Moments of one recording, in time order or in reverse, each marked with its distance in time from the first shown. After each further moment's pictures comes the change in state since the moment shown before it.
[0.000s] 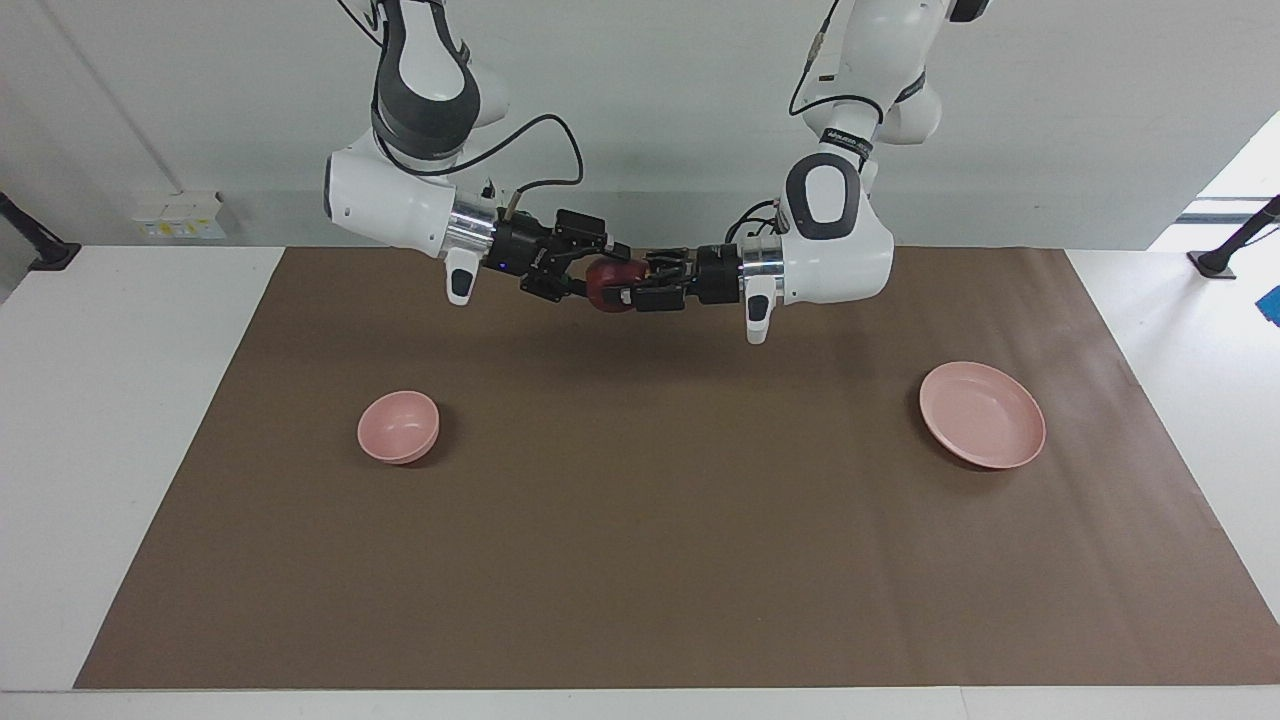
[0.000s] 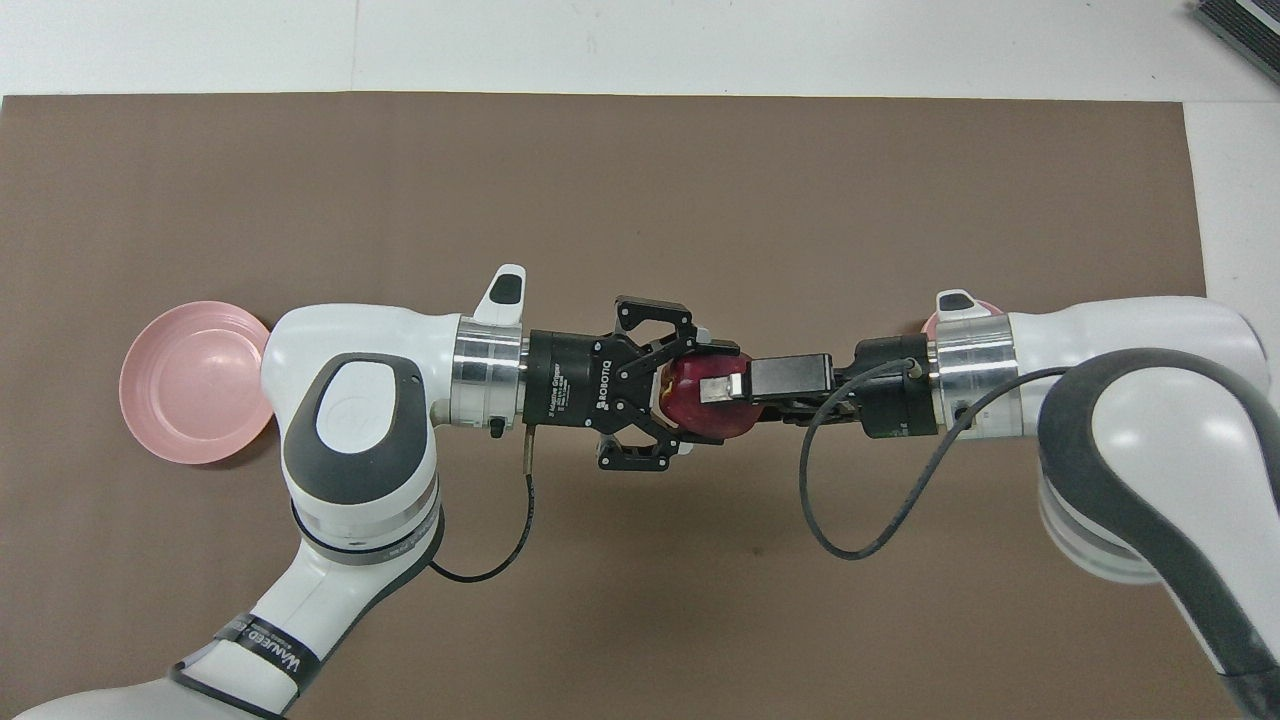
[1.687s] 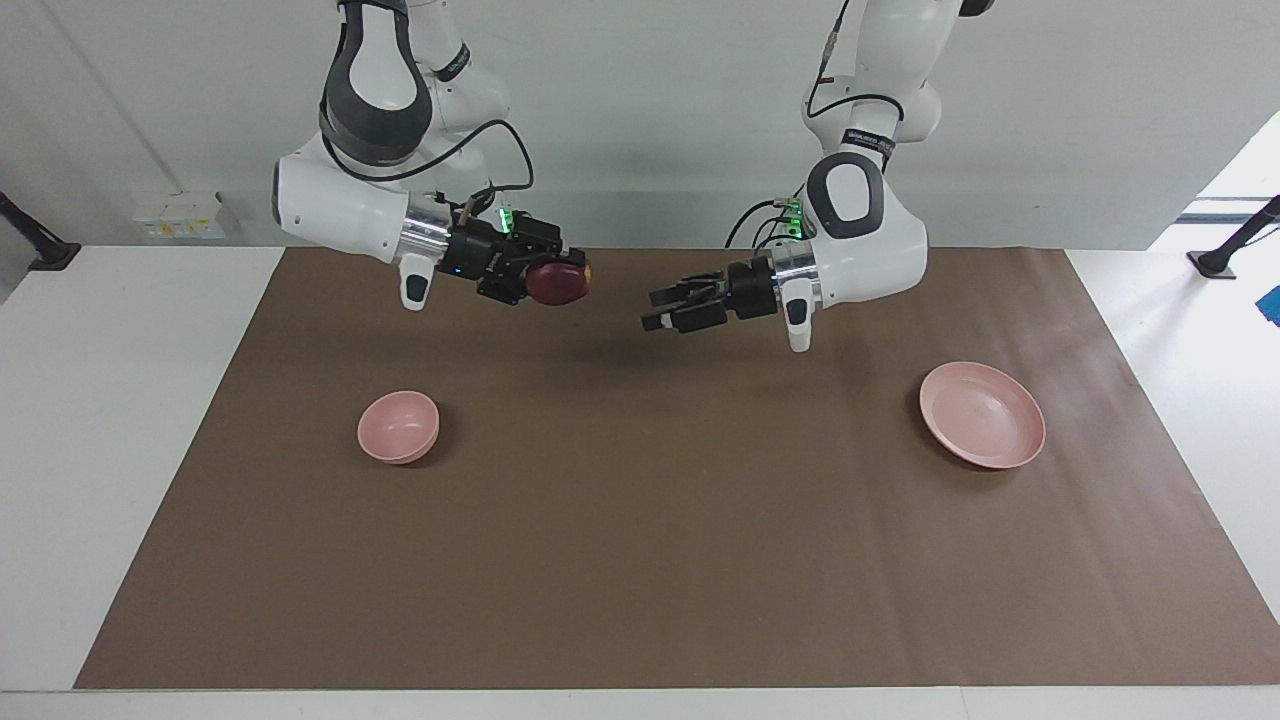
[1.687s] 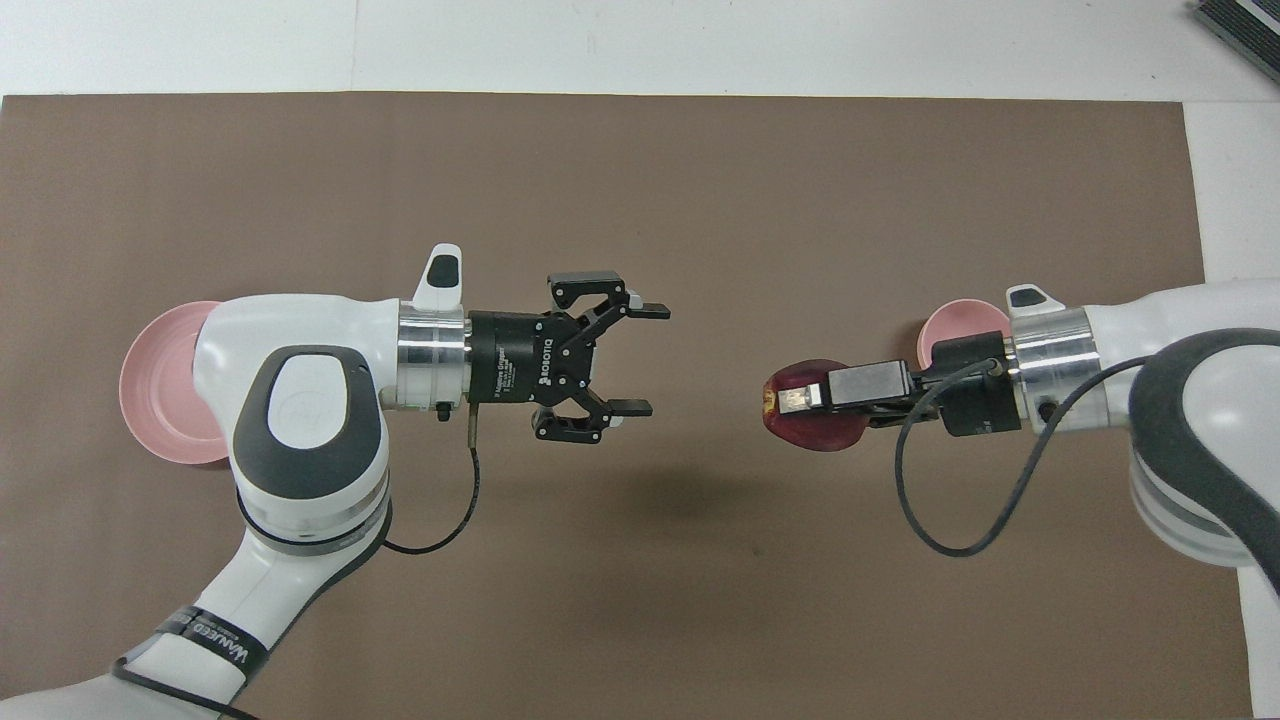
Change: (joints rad) left arm 0.114 -0.027 -0.026 -0.030 0.174 0.093 0.079; right arm -0.152 -0.003 -0.008 0.007 -0.180 -0.135 -0.052
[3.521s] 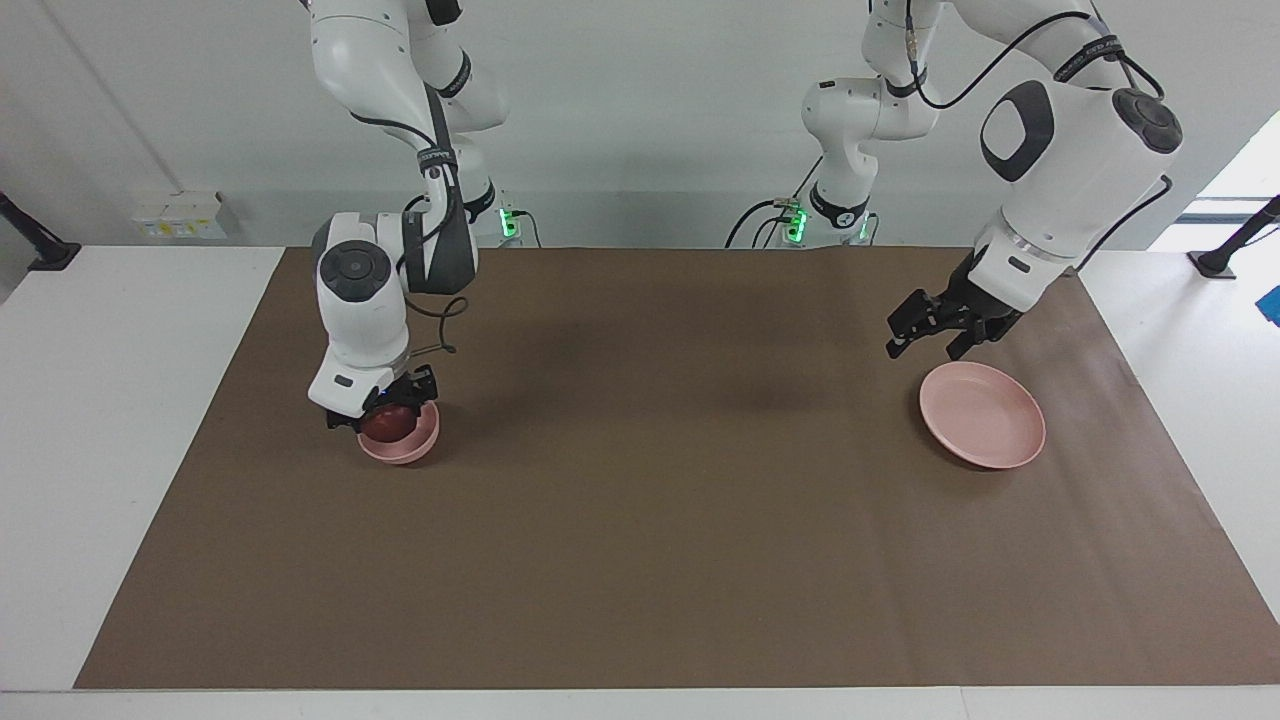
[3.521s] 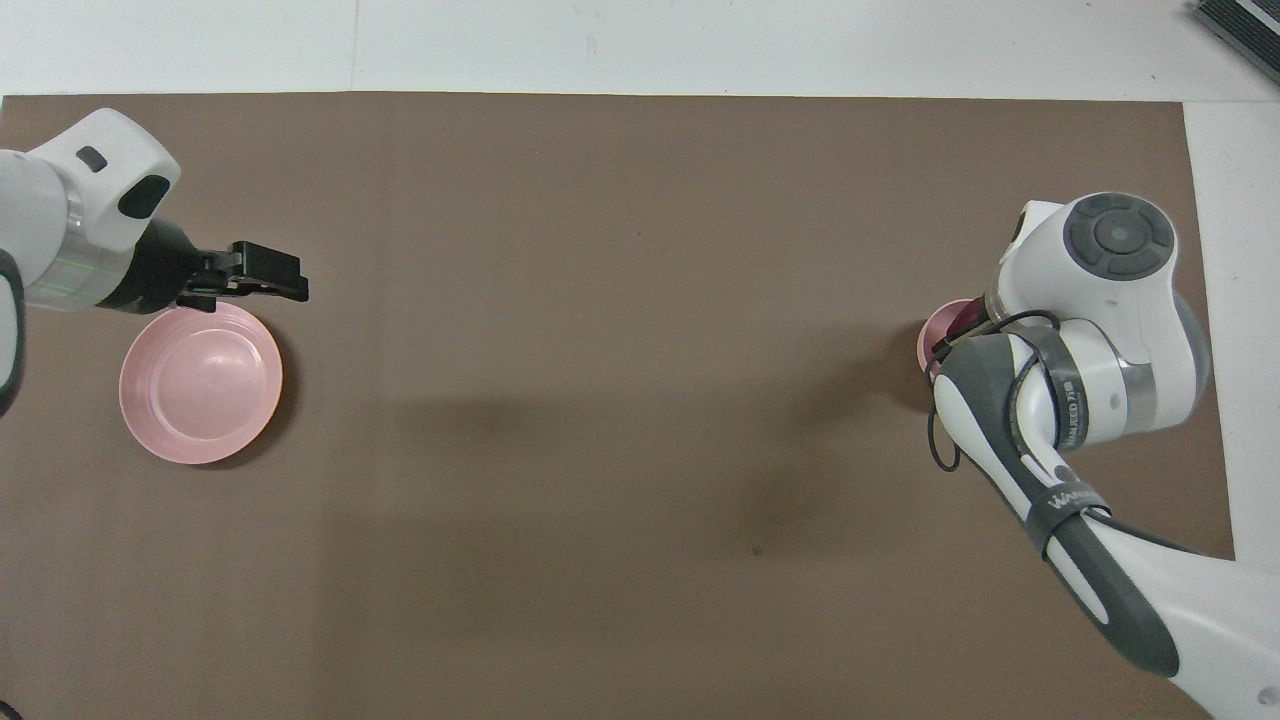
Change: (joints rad) left arm 0.113 -0.052 0.227 0.289 1.274 -0.263 0.502; right arm -0.024 0.328 0.006 0.159 -1.263 0.354 0.023
